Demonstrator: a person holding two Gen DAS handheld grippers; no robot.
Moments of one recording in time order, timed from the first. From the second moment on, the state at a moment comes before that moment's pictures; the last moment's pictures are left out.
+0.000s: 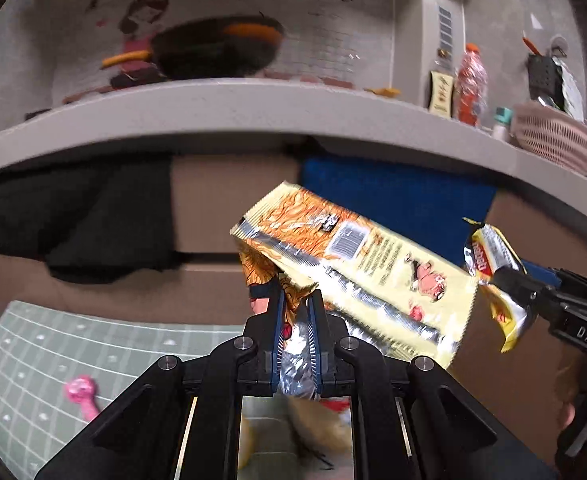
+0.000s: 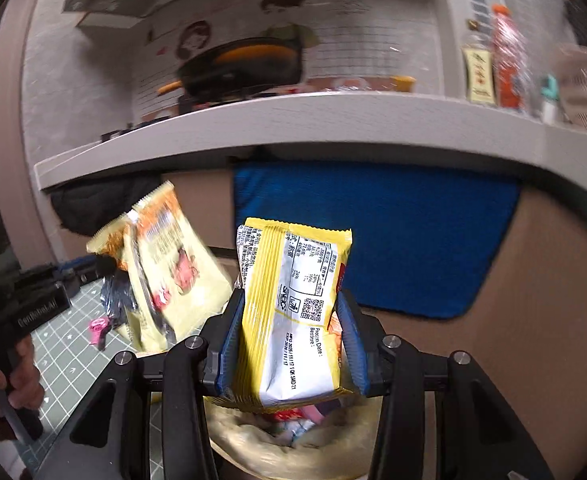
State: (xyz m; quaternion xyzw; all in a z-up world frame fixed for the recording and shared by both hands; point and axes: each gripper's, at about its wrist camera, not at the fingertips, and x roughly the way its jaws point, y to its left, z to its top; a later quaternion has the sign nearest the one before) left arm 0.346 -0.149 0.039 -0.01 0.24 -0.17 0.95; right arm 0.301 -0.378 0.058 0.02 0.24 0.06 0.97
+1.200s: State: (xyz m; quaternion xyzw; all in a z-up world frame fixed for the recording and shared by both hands) left arm 0.427 -0.214 -0.093 -0.07 0.40 -0.26 0.88; right arm 0.353 -0.414 -0.037 0.06 0.33 0.04 0.94
